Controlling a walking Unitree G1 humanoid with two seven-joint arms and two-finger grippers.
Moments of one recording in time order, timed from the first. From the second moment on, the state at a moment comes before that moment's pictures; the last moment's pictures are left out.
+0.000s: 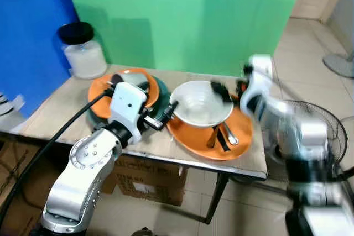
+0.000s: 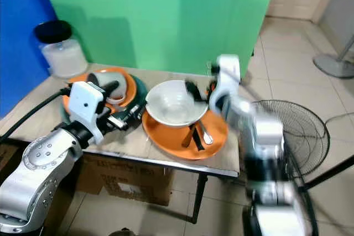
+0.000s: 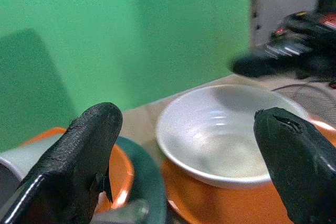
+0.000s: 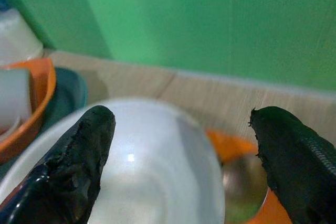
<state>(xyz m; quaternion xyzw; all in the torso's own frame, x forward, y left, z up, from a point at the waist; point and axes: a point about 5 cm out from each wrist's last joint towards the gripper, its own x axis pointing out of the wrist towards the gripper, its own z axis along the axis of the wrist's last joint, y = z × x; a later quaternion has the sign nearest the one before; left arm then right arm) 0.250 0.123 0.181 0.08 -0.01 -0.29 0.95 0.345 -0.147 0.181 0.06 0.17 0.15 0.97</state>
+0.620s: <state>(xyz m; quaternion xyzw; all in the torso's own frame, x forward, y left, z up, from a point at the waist) 0.239 0.120 0.181 0.07 0.00 -0.35 0.94 0.344 -0.164 0.149 0.09 0.35 0.12 0.93</state>
